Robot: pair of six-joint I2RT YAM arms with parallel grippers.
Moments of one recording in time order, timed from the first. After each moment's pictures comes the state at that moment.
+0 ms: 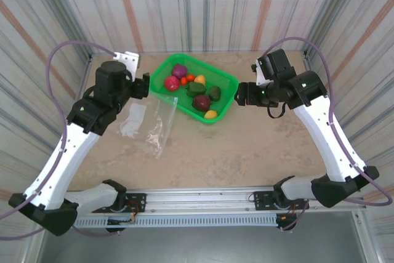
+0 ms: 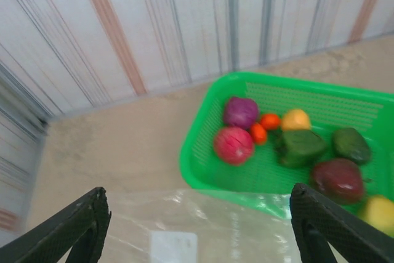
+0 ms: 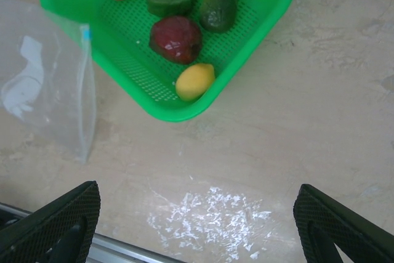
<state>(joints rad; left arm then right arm) -0.48 1.16 1.40 -0.75 -0.30 -0.04 0.48 1.33 1.69 -1.33 -0.07 0.44</state>
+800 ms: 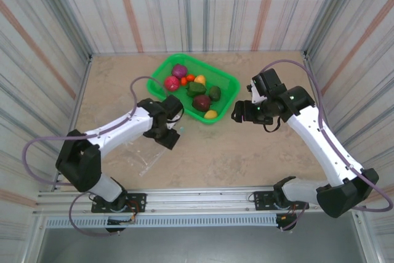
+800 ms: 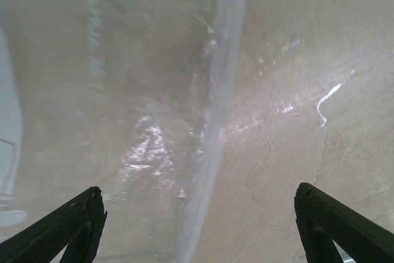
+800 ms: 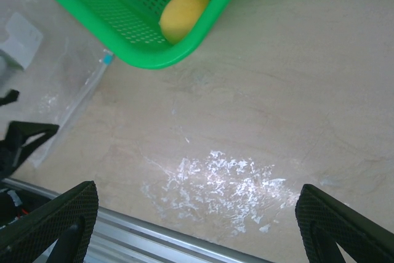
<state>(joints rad) -0.70 1.55 1.12 -1.09 -0.09 -0.18 0.48 1.23 1.35 -1.21 -0.16 0.47</state>
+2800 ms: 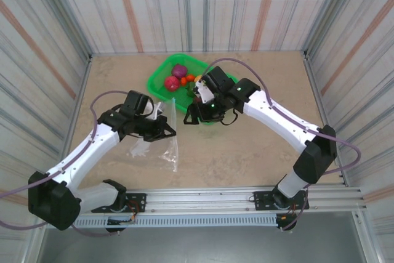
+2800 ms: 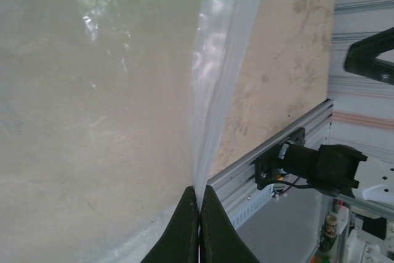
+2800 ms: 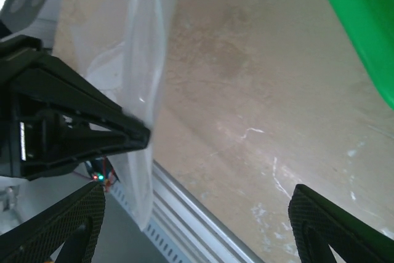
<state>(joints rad) -0.46 1.15 0.92 -0.75 0.63 -0.61 0.77 1.61 1.53 -0.94 -0.44 0.47</state>
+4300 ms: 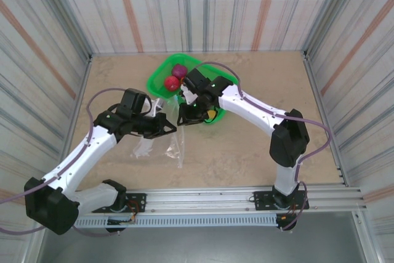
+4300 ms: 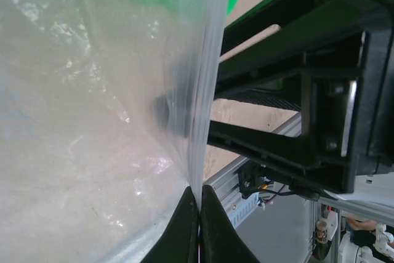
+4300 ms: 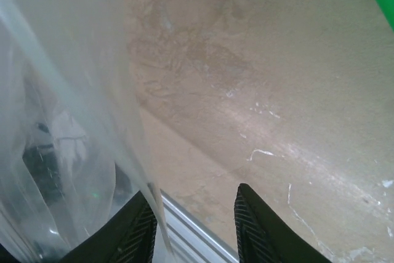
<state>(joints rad) -0.46 1.11 0.95 -0.74 0.62 -0.62 0.81 1.86 1.68 -0.96 -0.42 0.54</state>
